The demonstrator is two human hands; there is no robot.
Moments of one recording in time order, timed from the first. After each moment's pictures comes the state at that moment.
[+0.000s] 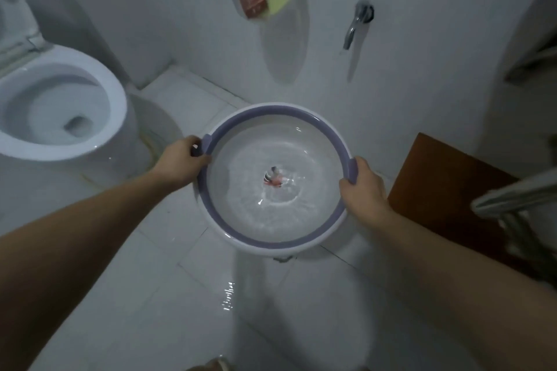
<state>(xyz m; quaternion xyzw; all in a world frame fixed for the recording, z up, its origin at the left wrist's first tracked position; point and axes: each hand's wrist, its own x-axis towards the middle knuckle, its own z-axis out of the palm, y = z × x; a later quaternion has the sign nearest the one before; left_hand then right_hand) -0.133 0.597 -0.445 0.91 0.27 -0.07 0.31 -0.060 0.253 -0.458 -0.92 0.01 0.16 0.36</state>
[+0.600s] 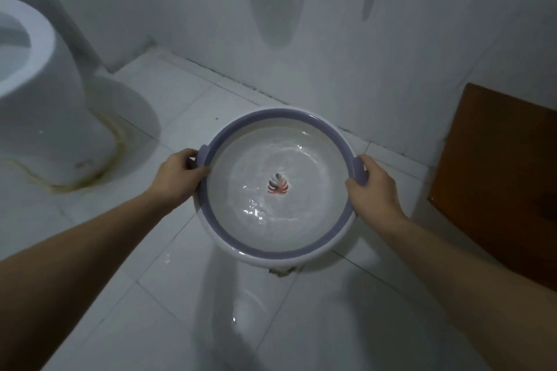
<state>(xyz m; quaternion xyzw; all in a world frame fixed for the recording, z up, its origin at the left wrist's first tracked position) -0.123 0.572 -0.669 0.89 0.28 0.00 0.37 -0.038 0.231 -0.676 -0.87 -0.02 0.10 0.48</state>
